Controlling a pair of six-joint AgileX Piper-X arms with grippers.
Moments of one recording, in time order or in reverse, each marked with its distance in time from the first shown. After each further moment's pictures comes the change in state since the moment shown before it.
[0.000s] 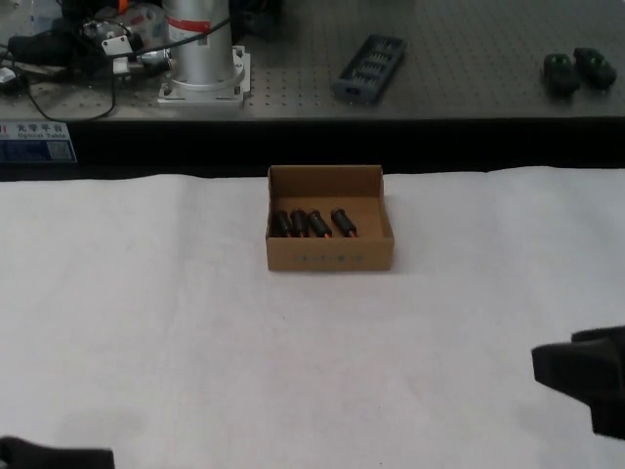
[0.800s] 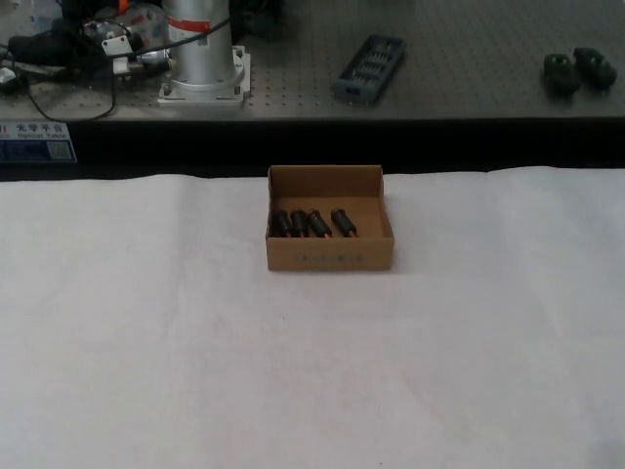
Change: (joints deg) left arm -6.6 0.0 19.4 -7.0 0.0 -4.6; right arm 0.0 0.0 22.7 -10.0 -3.3 18.6
